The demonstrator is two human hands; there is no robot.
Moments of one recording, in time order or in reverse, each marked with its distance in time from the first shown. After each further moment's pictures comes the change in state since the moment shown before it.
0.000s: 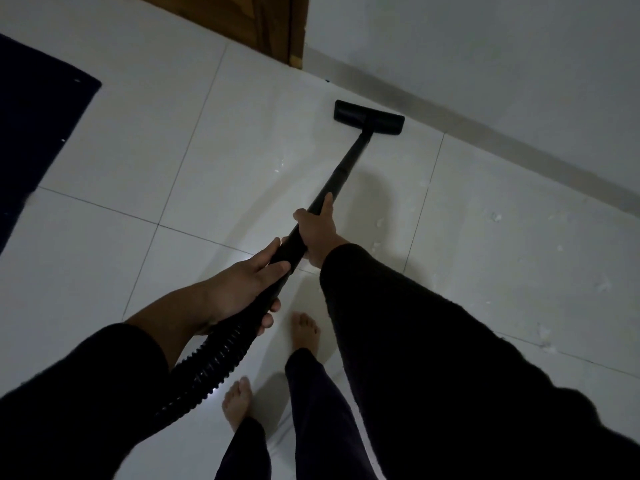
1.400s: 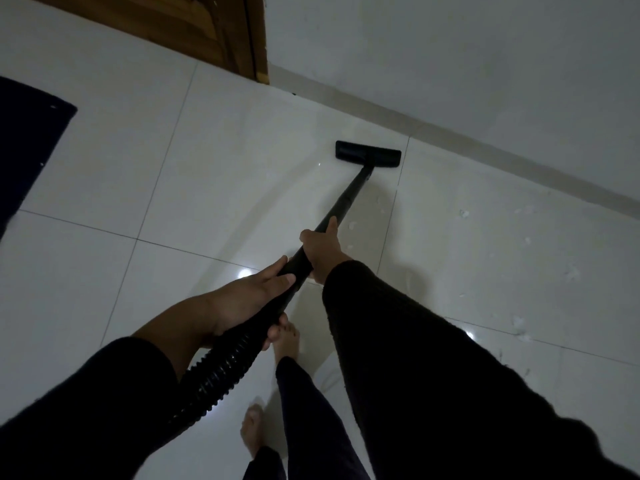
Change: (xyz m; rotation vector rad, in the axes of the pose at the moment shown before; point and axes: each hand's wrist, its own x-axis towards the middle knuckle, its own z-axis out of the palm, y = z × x) left_hand -0.013 0.024 0.083 -0.026 -0.092 -0.086; right_hand -0.032 0.001 -0.087 -0.084 0.076 0.053
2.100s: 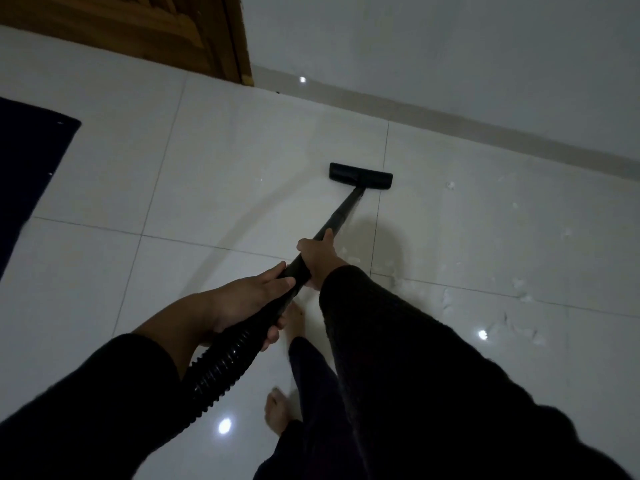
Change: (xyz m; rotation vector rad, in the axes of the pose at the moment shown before) left_hand -0.044 -0.099 0.043 0.144 0.001 -0.008; right_hand -0.063 0.113 -0.017 0.214 -0.056 -0.008
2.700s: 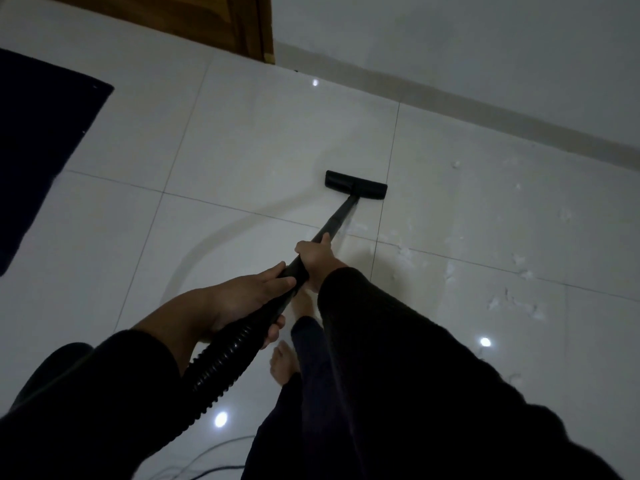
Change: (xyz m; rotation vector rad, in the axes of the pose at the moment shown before) left_hand -0.059 -0.141 0.032 -0.044 0.033 -0.008; right_hand -0.079 0.134 0.014 0.065 -0.009 0.039
